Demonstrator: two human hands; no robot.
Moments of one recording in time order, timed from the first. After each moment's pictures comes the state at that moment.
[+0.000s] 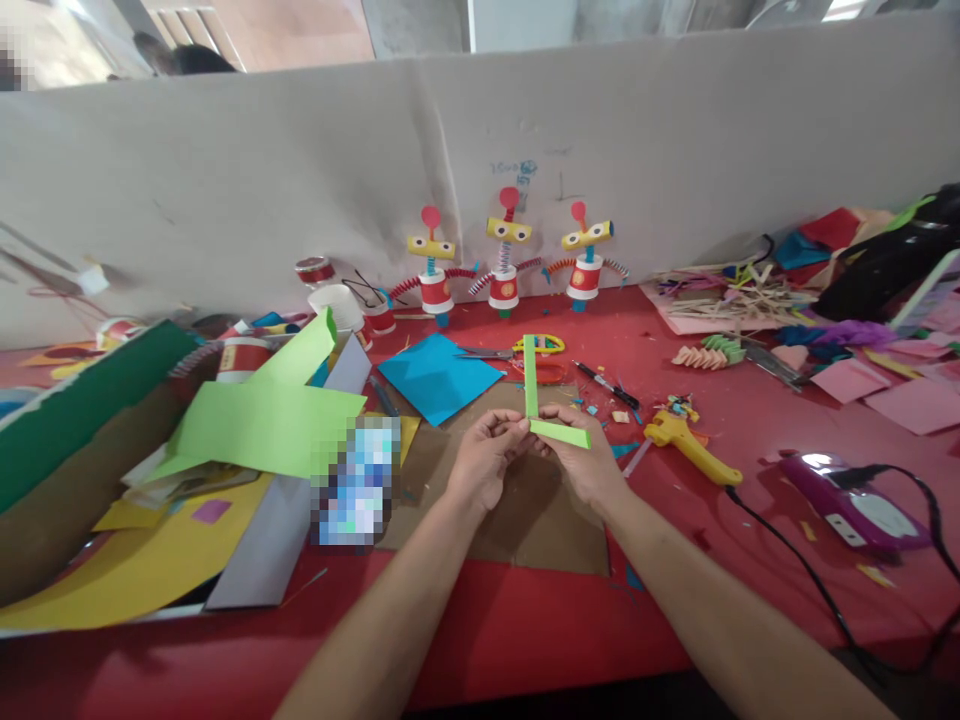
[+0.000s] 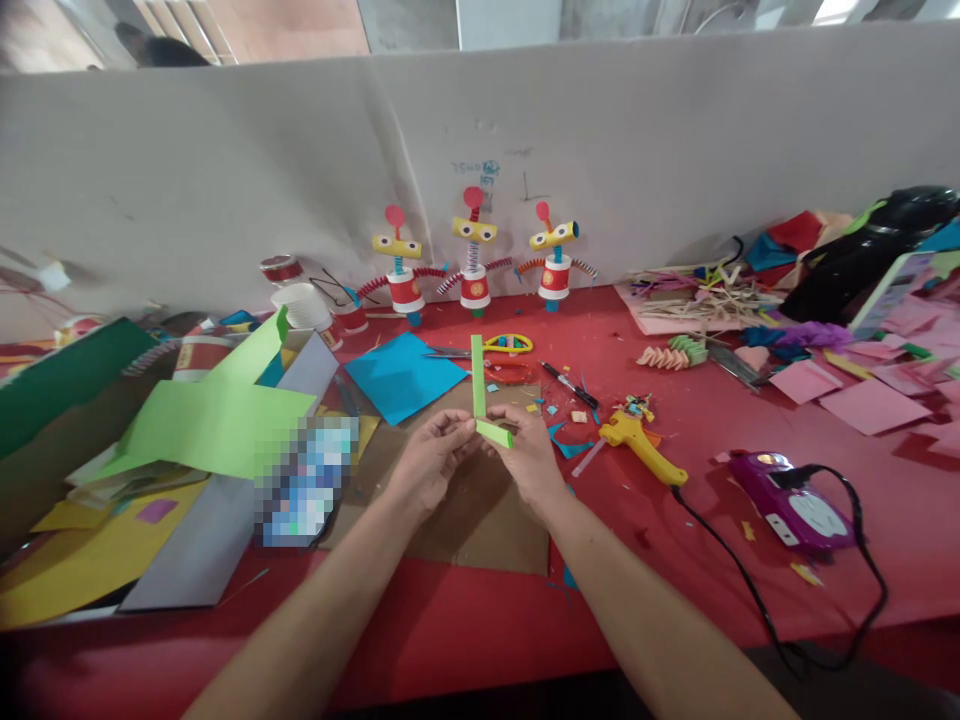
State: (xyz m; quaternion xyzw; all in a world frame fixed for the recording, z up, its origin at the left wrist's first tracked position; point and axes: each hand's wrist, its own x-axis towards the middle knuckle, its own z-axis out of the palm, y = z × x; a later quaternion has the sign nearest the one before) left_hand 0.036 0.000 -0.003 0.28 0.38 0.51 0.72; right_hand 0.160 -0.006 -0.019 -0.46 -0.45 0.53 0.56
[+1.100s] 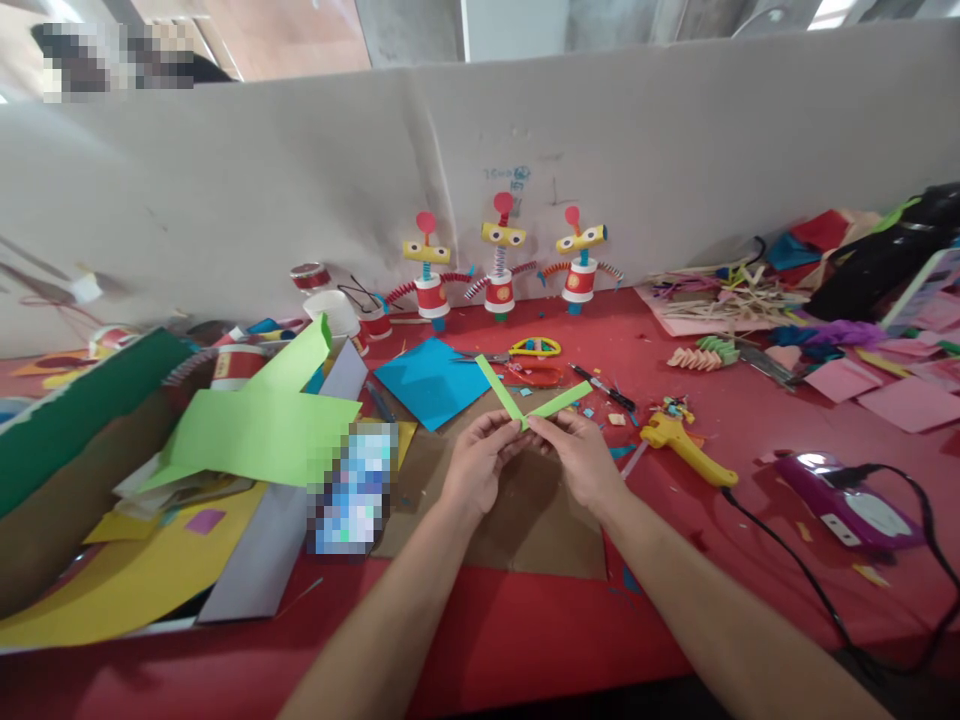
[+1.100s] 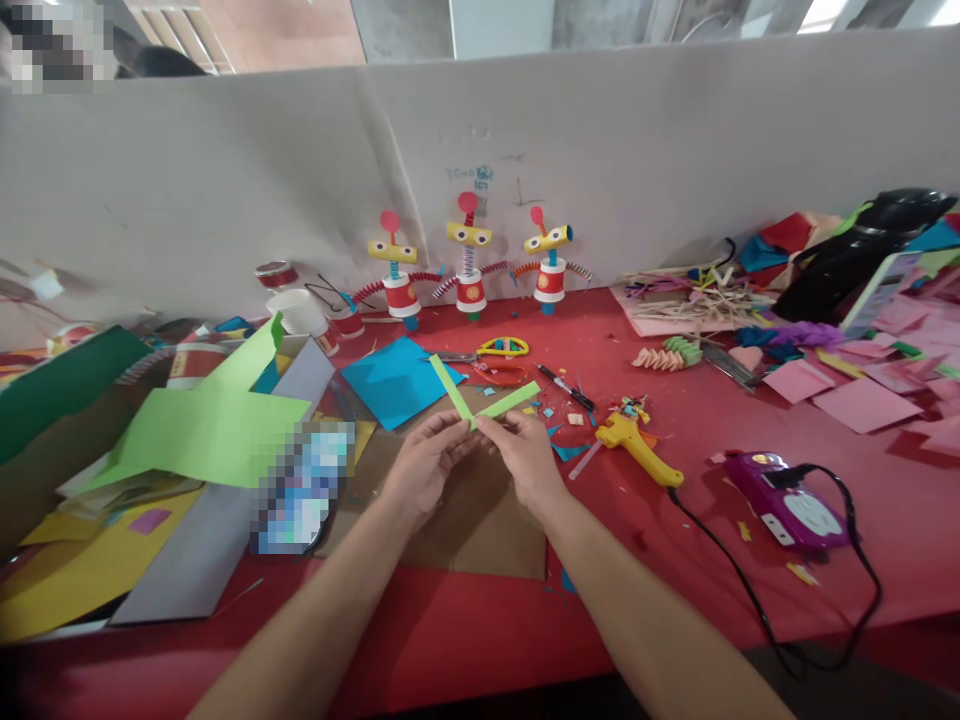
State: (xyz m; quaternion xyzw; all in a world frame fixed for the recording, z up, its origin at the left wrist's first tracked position) left_hand 0.035 0.002 -0.005 0.30 0.37 0.52 0.71; right_hand 0.161 -0.004 -0.018 -0.48 -0.41 0.52 0.58
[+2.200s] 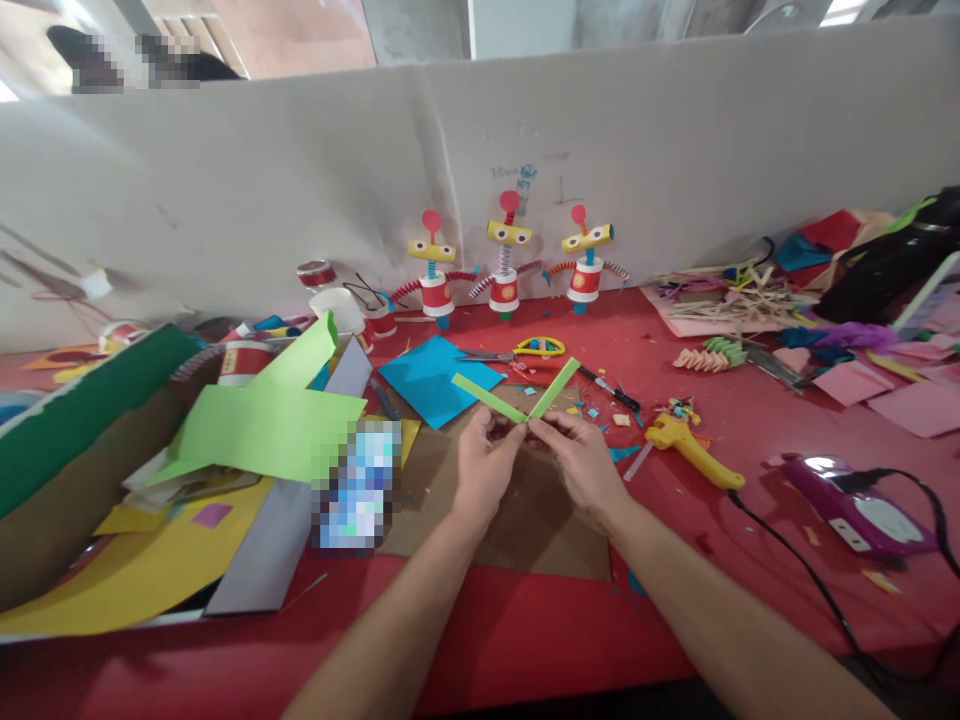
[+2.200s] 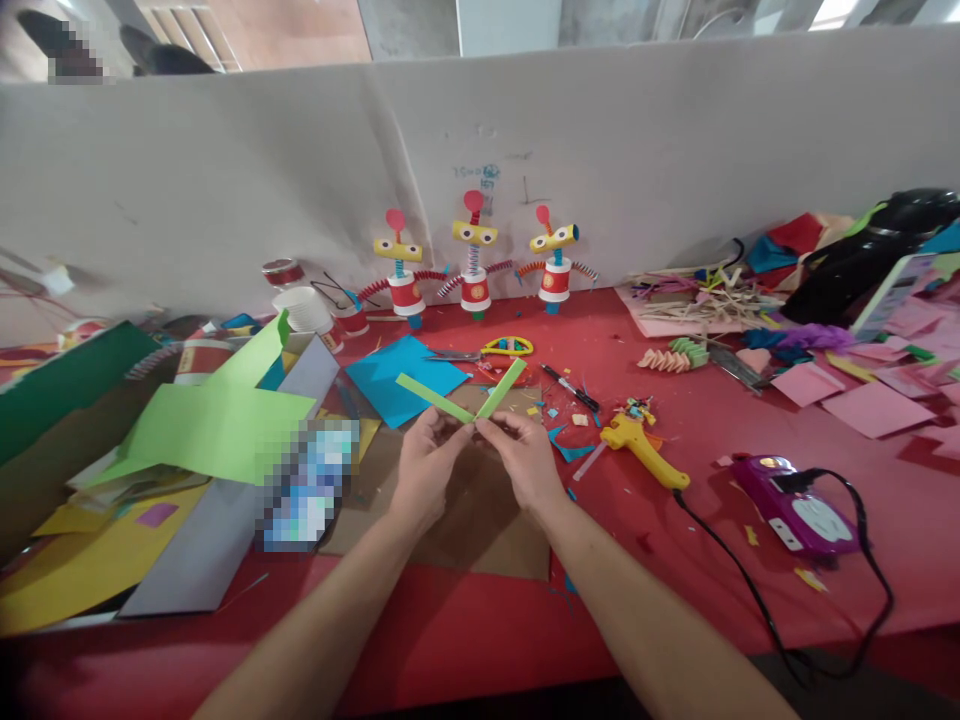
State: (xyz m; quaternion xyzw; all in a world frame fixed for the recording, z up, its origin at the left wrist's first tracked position) left_hand 0.040 -0.006 0.002 0.46 0.43 0.56 0.53; right_hand 0.155 -0.010 -0.015 -0.44 -0.41 0.55 0.58
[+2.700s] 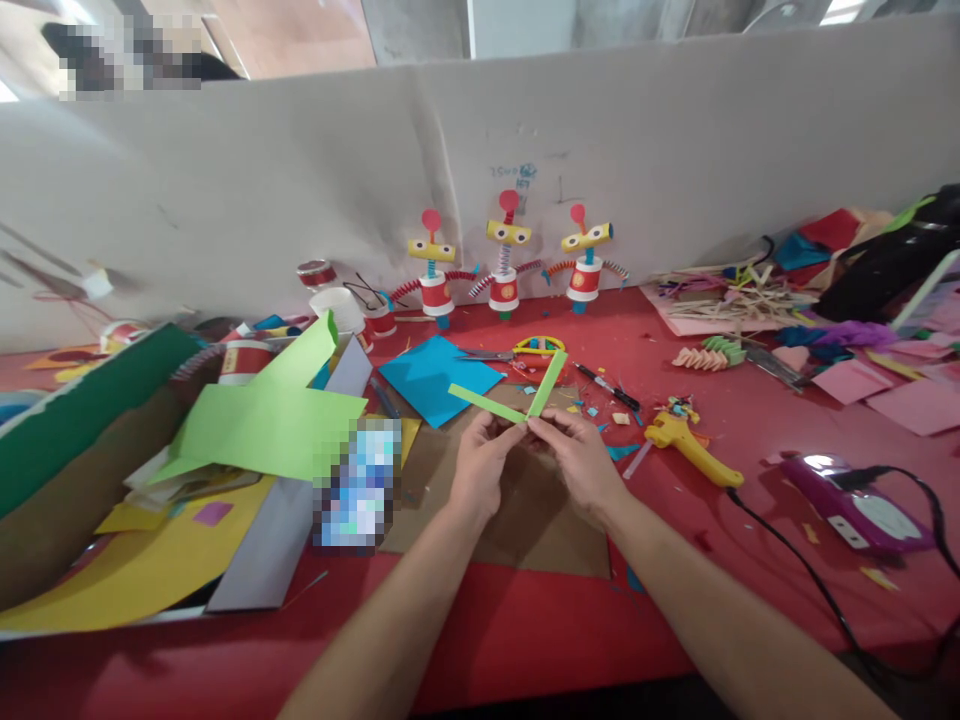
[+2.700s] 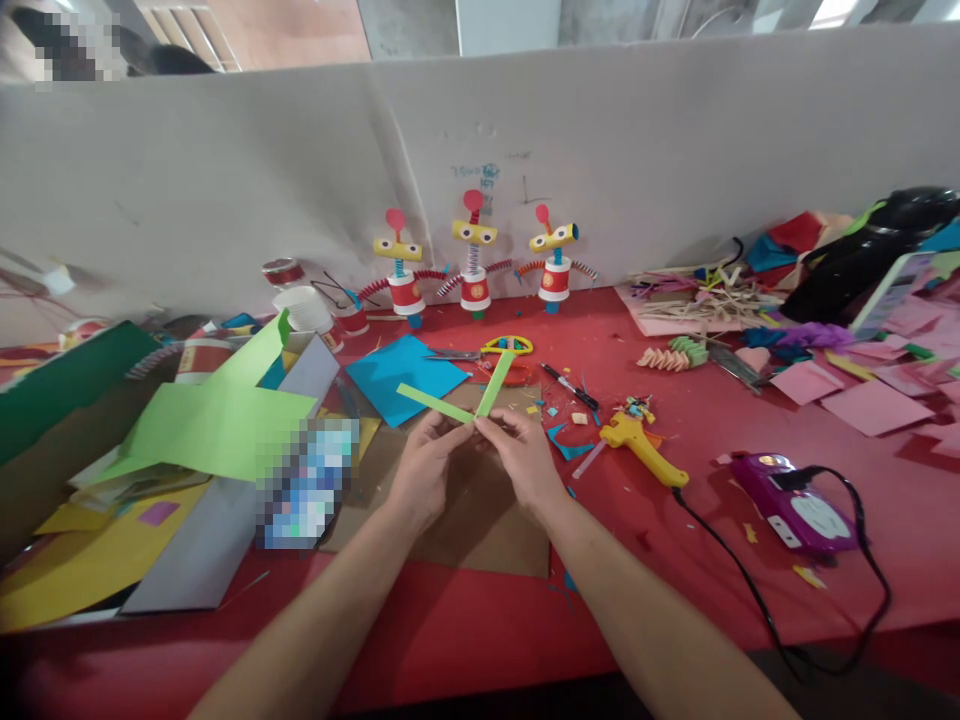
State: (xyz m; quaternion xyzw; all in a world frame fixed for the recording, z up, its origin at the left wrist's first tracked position) left_hand 0.041 -0.005 0.001 0.35 0.41 0.56 0.63; right_hand 0.154 -0.010 -0.012 -0.43 -0.44 0.55 0.57
